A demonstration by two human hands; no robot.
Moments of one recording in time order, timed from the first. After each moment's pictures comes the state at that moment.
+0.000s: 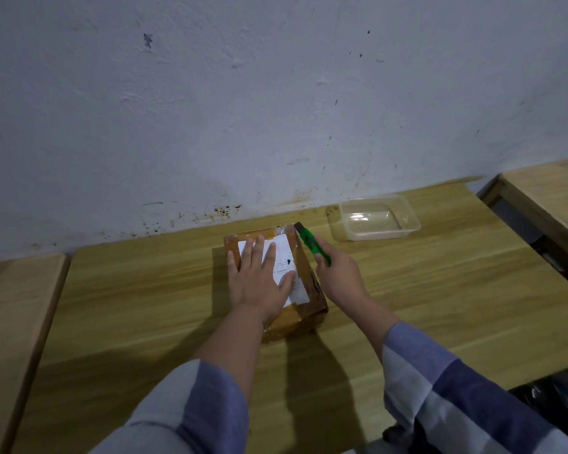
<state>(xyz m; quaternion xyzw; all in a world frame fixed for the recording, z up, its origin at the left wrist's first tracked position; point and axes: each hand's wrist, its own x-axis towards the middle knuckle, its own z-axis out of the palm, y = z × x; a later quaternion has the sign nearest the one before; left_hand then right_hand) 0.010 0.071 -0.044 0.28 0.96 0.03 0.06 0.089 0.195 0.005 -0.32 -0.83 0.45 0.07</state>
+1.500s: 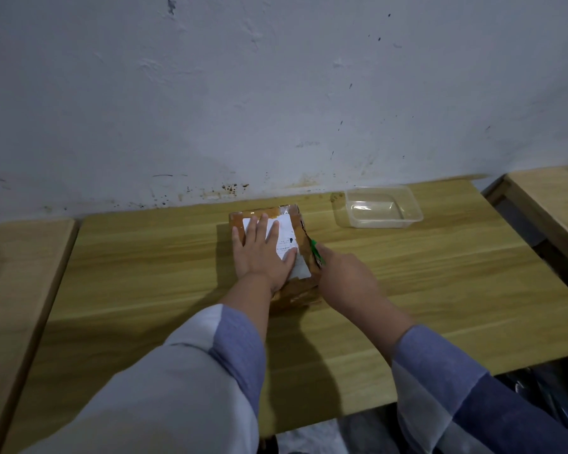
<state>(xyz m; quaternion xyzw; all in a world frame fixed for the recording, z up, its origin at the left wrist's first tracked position) 0.011 0.077 -0.043 0.25 0.97 0.01 0.06 0.124 0.170 0.039 -0.25 -0.94 0.20 -0.11</state>
